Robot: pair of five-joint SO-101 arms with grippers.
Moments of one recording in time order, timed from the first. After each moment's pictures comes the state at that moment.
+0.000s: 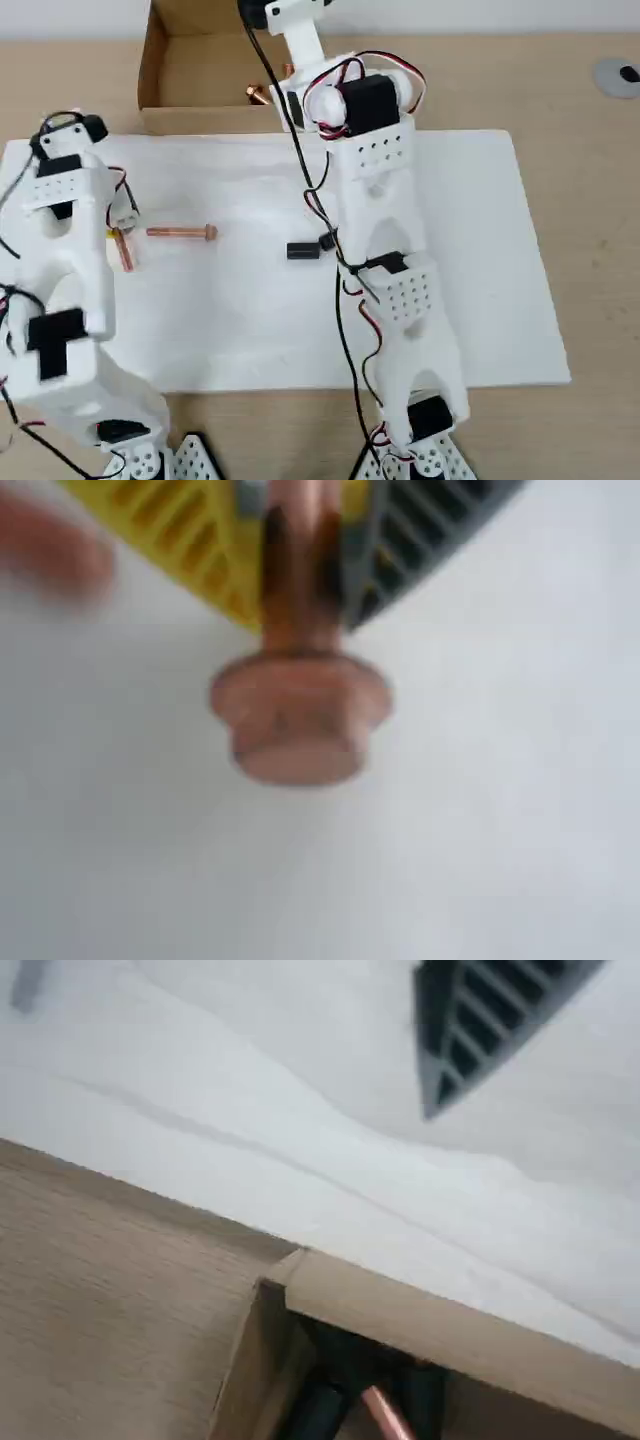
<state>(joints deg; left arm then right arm) -19.0 5.9 12.1 67.9 -3.0 -24.4 47.9 -91.2 101.7 -3.9</state>
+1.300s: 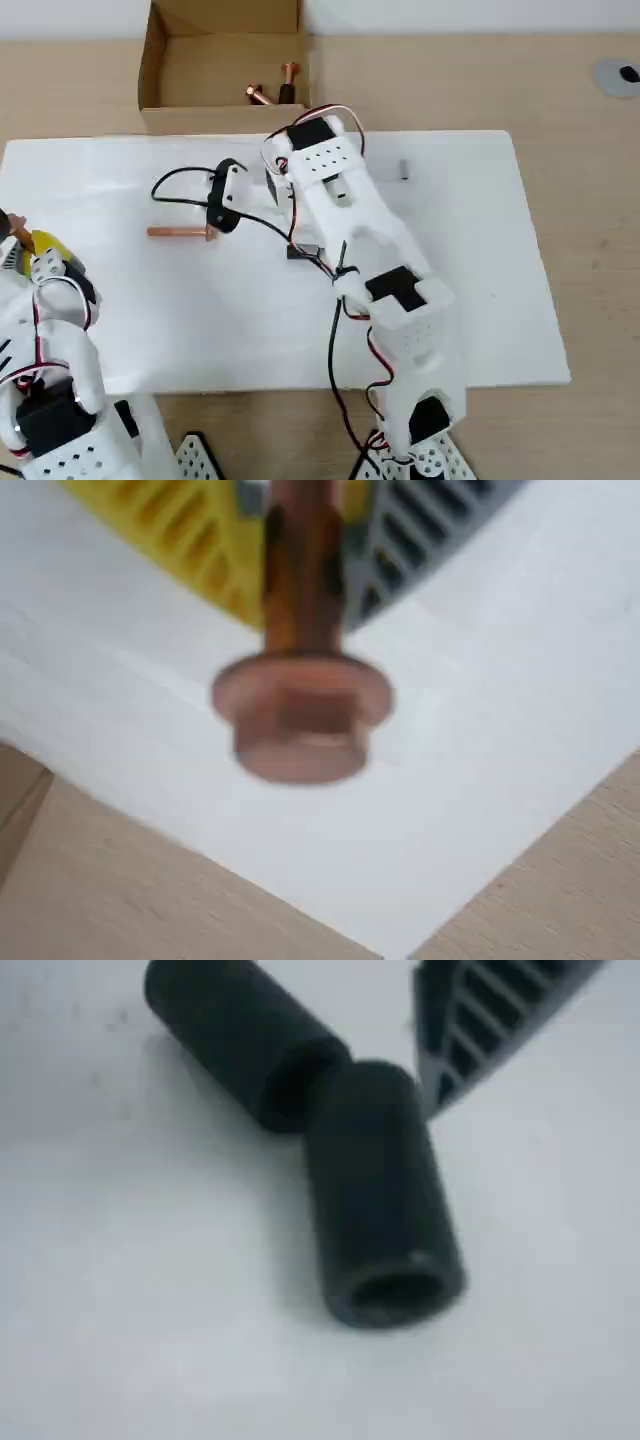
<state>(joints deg) -30.8 -85.0 58.4 57.0 -0.1 -29.6 31.7 -20.4 94.1 49.9</state>
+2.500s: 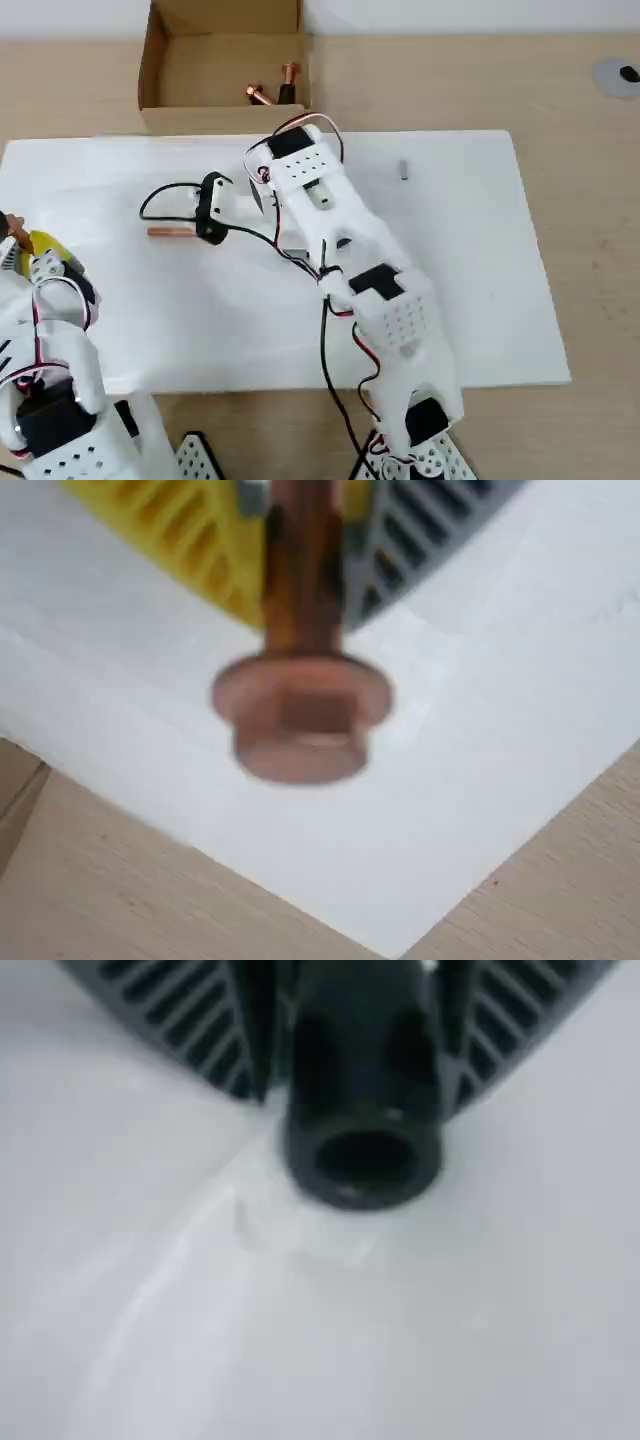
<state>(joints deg) -31.1 -85.1 58.4 57.0 -0.1 -32.1 40.7 -26.0 94.1 50.7</state>
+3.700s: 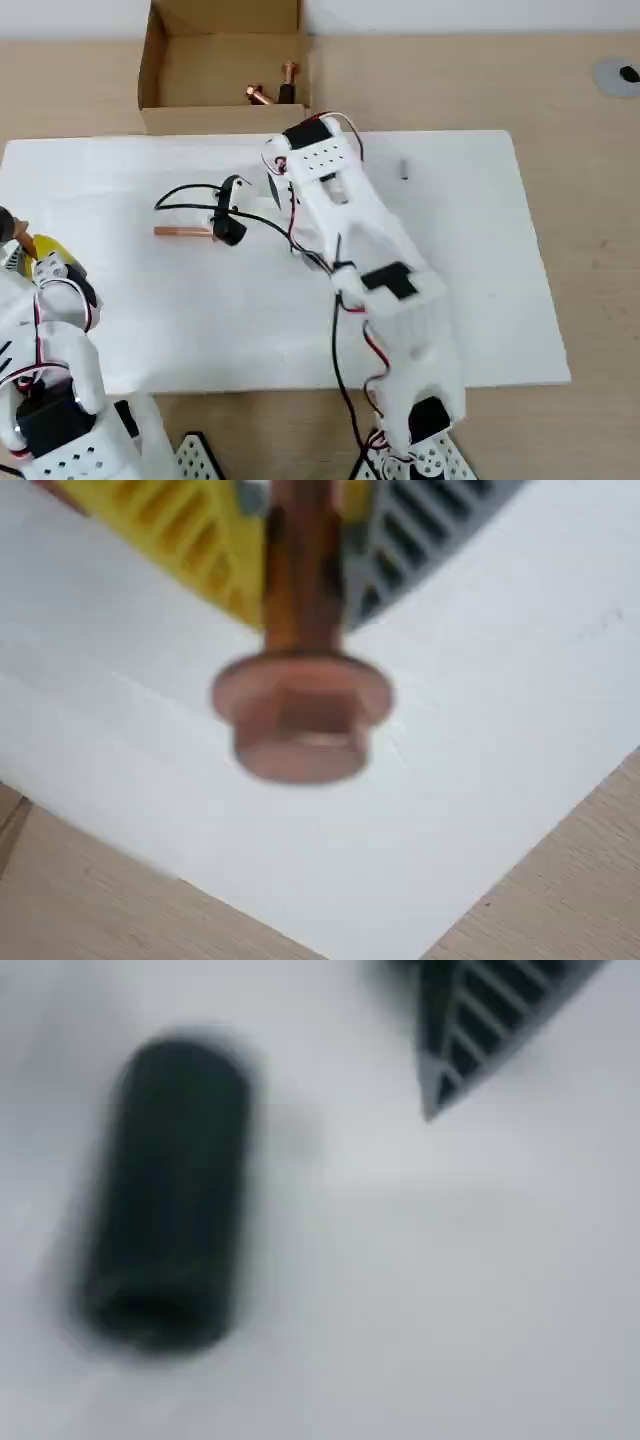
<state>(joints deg) -31.1 -85.1 58.4 58.7 -2.0 -28.7 32.1 -19.0 101.6 51.9</state>
